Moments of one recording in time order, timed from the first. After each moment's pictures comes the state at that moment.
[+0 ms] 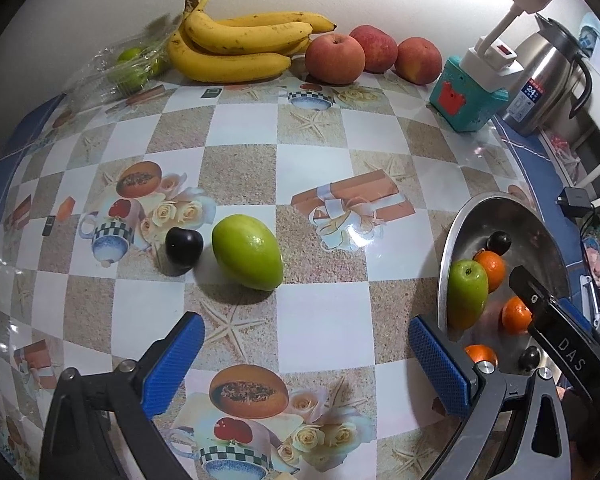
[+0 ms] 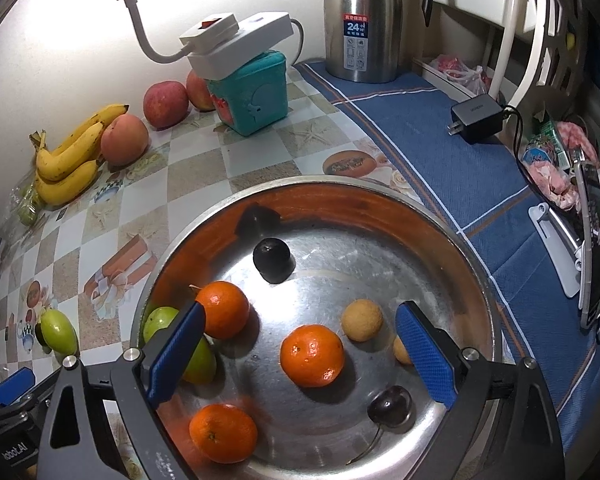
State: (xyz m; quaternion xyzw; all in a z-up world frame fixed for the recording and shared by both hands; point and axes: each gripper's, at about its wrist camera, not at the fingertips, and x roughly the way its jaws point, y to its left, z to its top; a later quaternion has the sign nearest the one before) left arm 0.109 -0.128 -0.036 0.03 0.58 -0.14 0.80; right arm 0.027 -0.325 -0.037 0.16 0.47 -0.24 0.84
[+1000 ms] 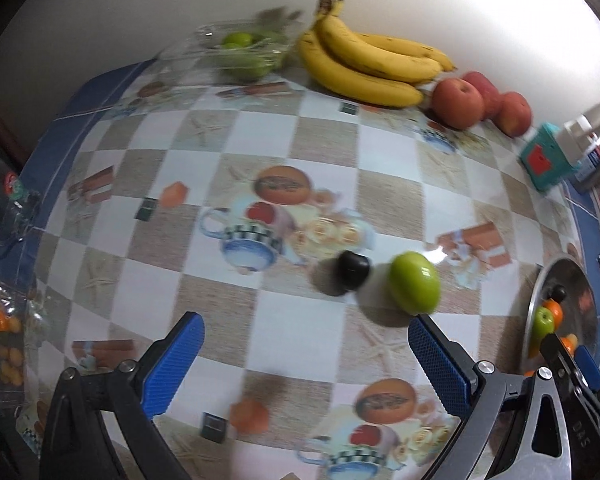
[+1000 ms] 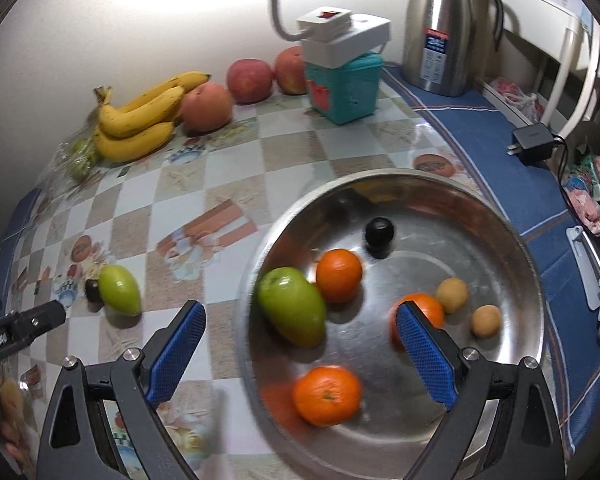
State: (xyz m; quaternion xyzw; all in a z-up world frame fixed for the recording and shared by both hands) left arm 0.142 -0.022 -0.023 0.00 0.58 -0.04 0.81; right arm 0.039 -0.253 -0.027 0.13 0.48 -0.15 0.85
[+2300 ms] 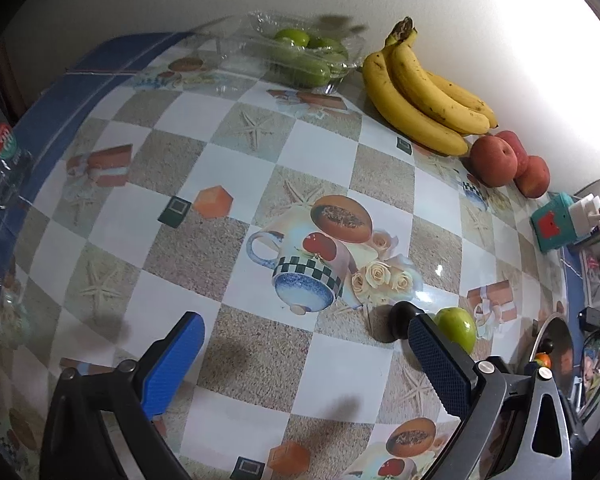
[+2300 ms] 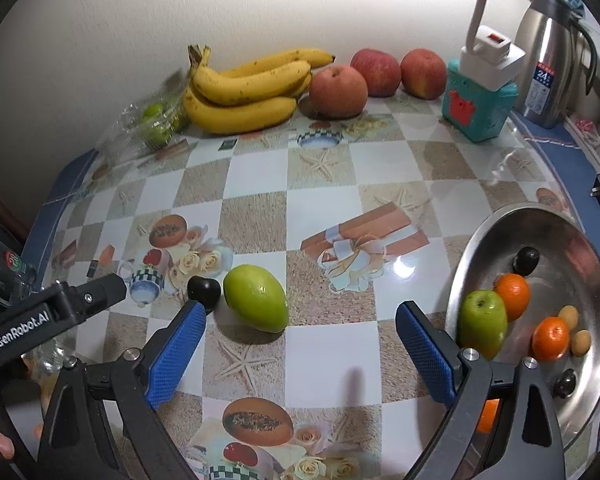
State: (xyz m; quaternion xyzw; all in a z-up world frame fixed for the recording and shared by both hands) left arm 0.171 0.040 -0.042 -0.11 0.57 -0.05 0.81; right arm 0.100 -0.159 -0.035 0.12 0.50 -0.06 0.86
